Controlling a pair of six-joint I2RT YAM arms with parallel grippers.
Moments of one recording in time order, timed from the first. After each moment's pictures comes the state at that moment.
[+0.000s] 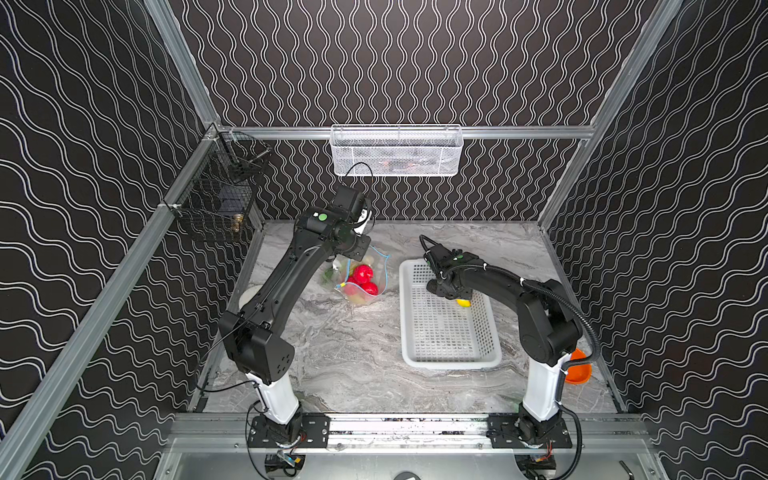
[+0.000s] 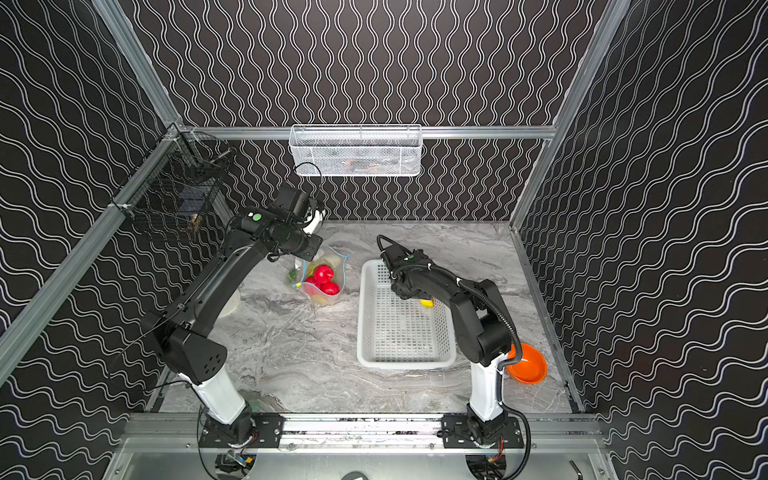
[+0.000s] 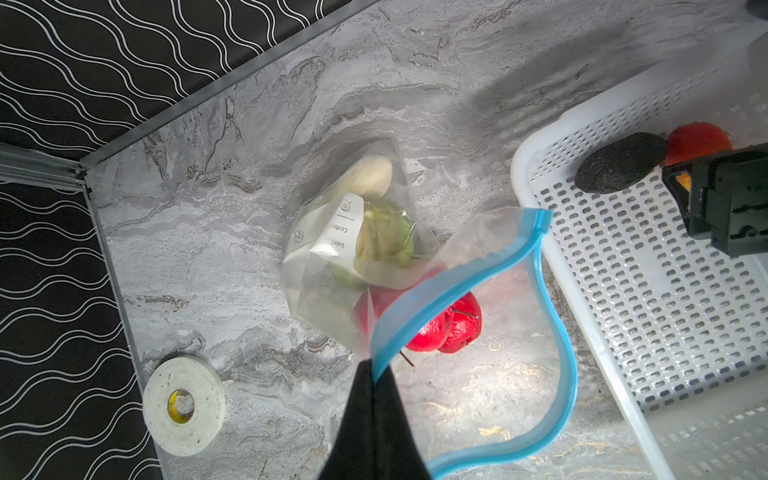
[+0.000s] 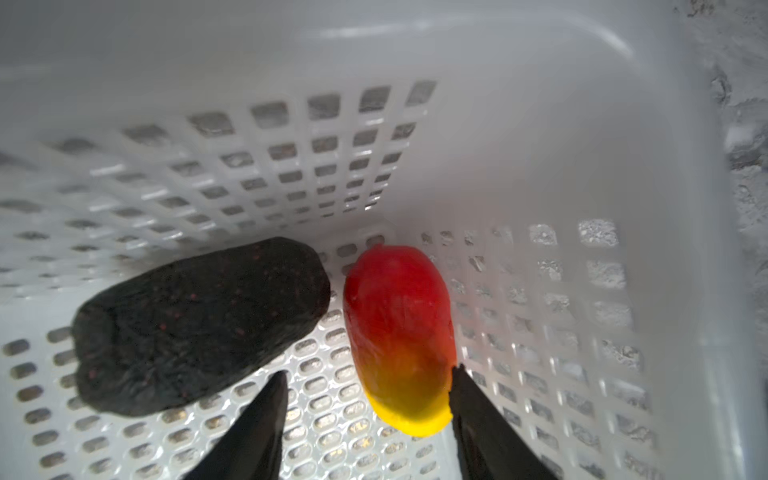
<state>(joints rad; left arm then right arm) -0.44 1.76 1.95 -1.20 -0.15 0.05 0.54 1.95 1.44 -0.86 0.46 0.68</state>
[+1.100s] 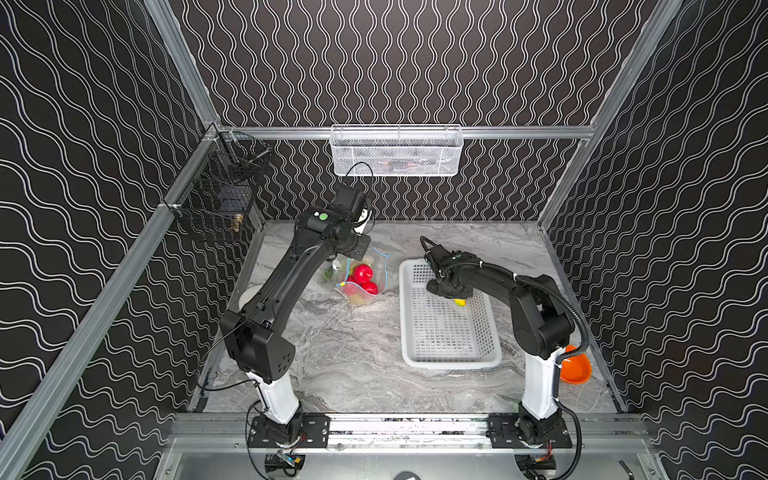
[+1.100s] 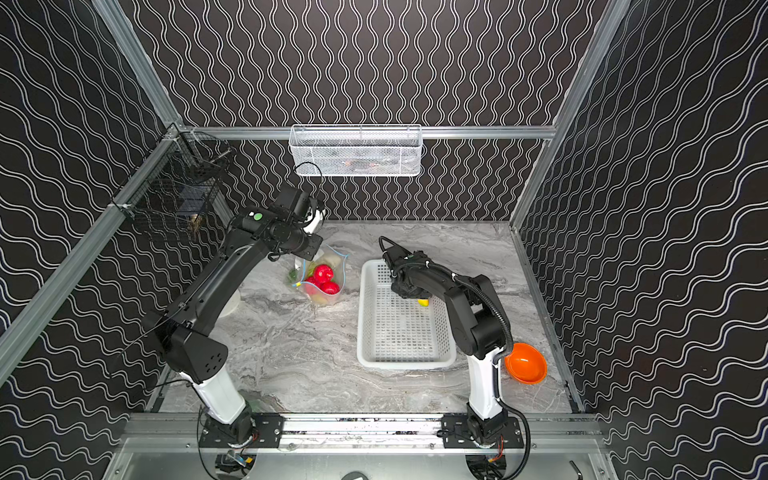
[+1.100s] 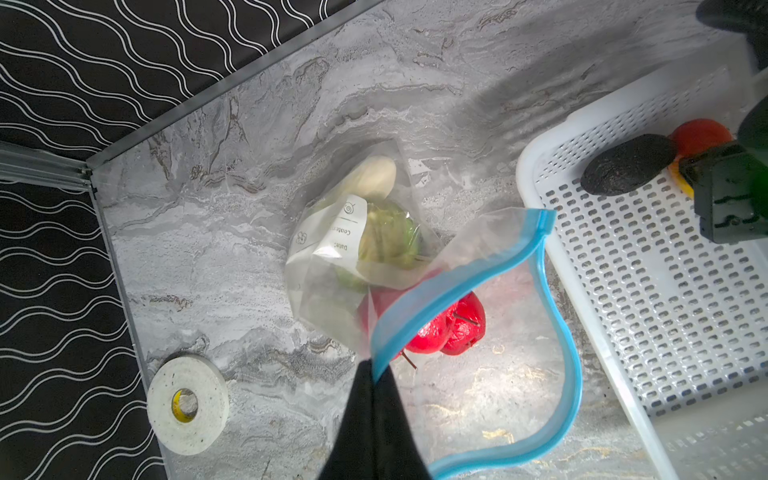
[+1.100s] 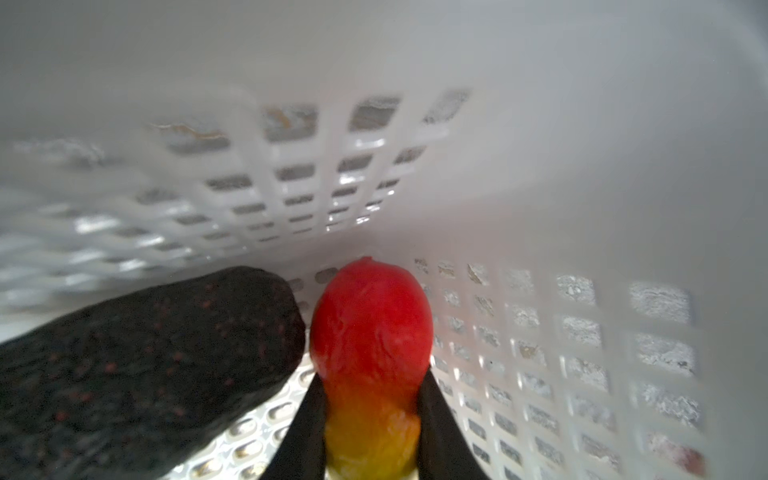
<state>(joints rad) -0.44 1.76 1.95 -1.20 -0.16 0.05 0.52 2.02 1.47 -0.86 0.47 0.63</state>
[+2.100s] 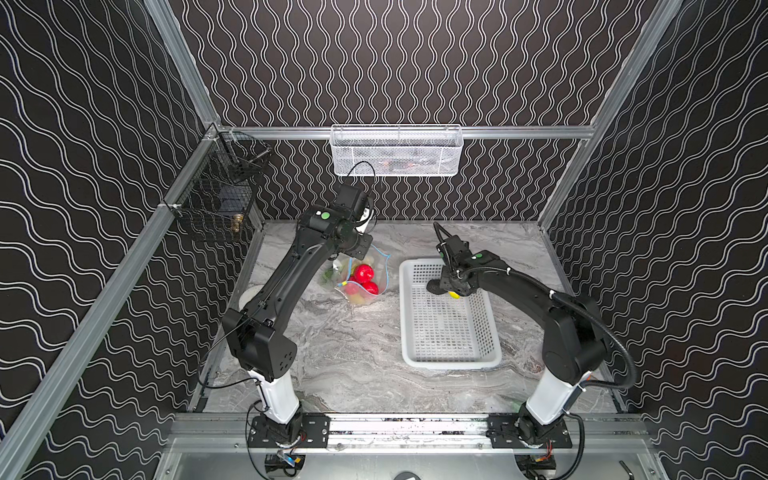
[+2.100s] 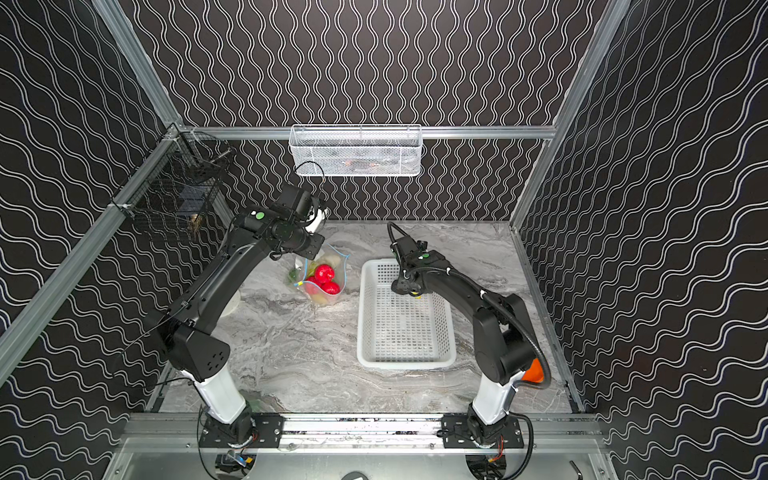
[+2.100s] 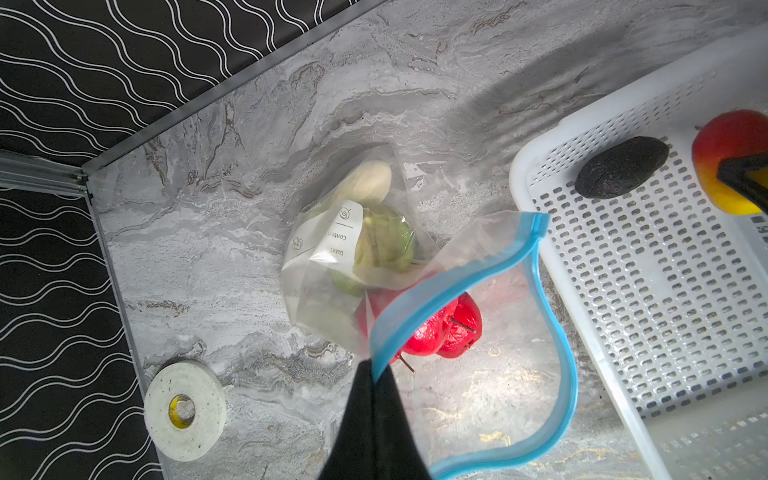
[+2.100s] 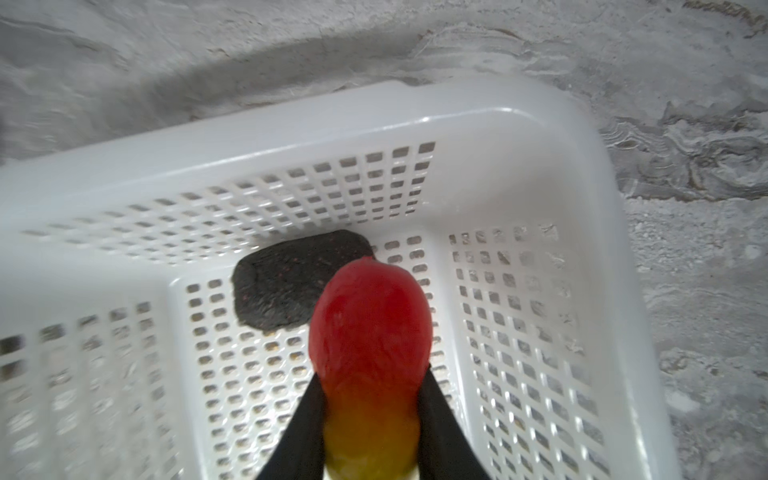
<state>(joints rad) -0.45 1.78 1.98 -1.20 -0.15 0.05 0.52 1.75 1.36 -0.76 0.28 0.63</state>
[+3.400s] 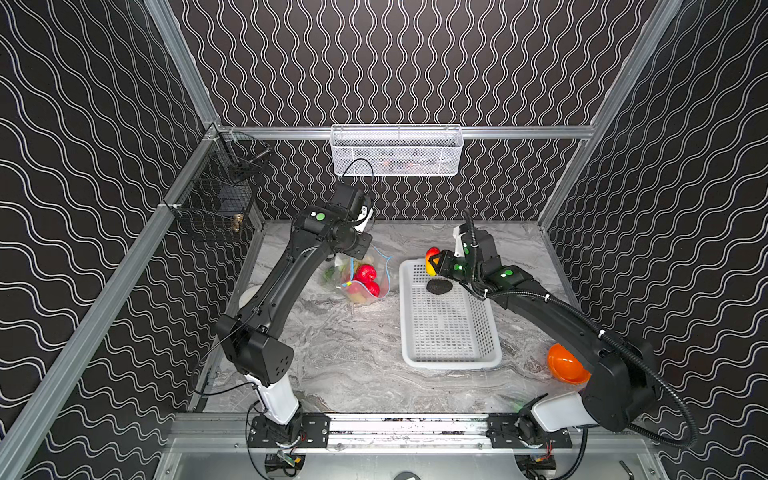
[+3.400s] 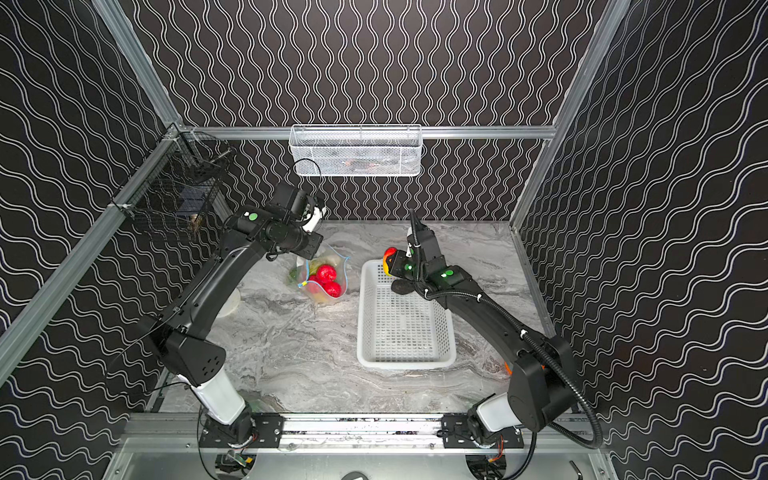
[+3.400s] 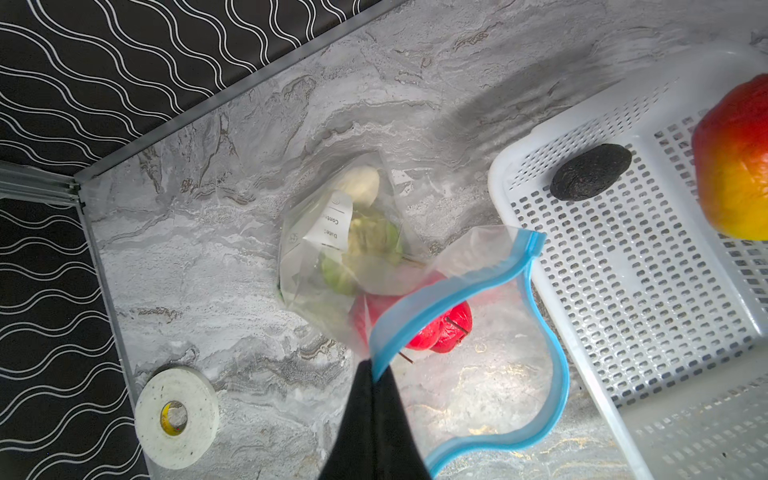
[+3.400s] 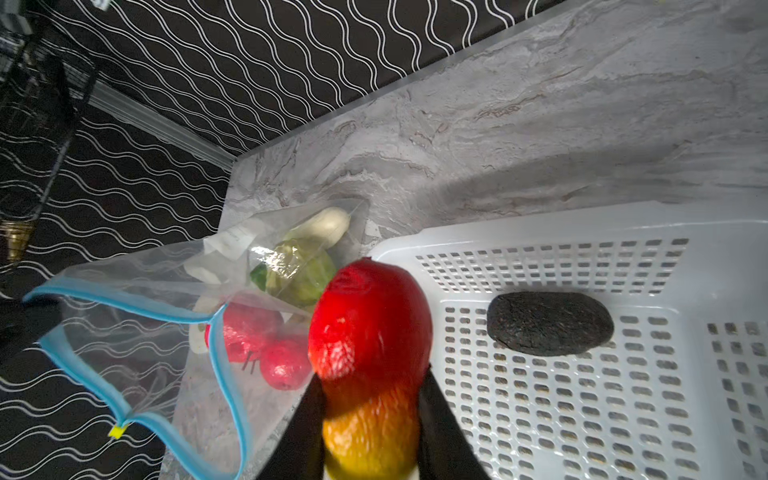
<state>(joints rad) -0.45 1.74 1.98 -1.21 -0.12 0.05 0.52 1.45 1.18 -0.29 -0.10 0.69</state>
